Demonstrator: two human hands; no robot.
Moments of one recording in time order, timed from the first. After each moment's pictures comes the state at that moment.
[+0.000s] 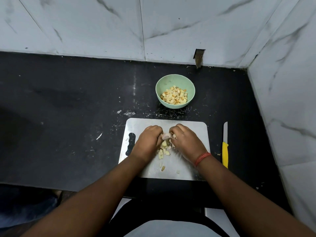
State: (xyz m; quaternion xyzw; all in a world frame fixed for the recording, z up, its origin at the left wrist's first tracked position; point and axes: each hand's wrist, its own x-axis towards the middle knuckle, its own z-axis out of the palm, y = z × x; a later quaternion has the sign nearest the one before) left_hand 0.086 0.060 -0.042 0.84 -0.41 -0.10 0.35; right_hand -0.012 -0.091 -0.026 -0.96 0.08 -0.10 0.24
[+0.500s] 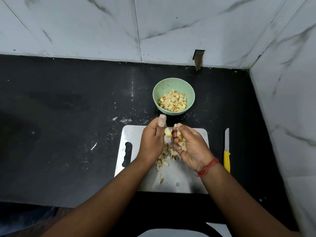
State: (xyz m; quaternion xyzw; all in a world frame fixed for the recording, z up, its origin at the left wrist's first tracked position) left_hand 0.074 0.020 0.029 0.73 -0.20 -0.18 0.63; right_hand 0.005 -0.083 0.031 -0.37 0.35 -0.08 0.86
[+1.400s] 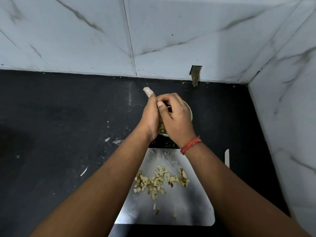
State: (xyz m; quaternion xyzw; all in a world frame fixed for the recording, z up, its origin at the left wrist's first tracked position) left_hand 0.184 -0.075 0.058 0.58 0.00 -0.39 0.71; right_hand 0.118 -0.137 0.065 -0.84 0.14 -0.32 0.42
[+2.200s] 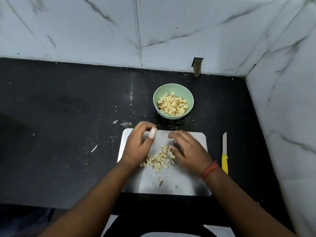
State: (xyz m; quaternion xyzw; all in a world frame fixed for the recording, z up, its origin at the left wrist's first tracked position) left_hand 0.110 0.063 -0.004 0.78 -0.32 -0.11 0.53; right_hand -0.015 -0.109 0.000 -0.95 0.04 -0.12 0.28
